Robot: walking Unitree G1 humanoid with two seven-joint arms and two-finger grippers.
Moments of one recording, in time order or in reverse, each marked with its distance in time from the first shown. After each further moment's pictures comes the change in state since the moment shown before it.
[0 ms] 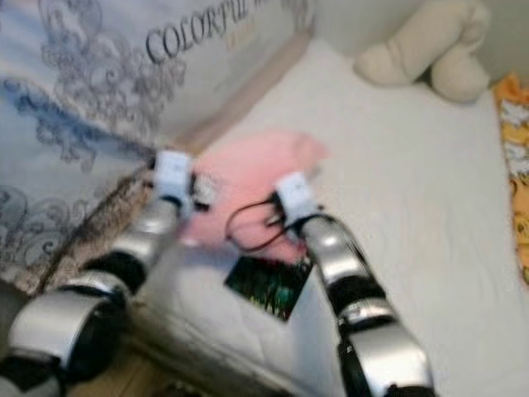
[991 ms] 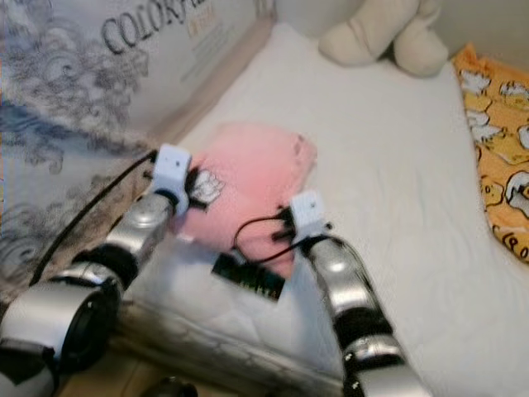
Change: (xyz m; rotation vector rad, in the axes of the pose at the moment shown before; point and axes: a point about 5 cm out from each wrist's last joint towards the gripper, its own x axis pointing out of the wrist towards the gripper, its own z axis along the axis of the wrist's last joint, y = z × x) left arm 0.000 0.010 0.001 0.073 -0.015 -0.085; right arm -0.023 0.008 -0.027 0.105 -0.069 -0.055
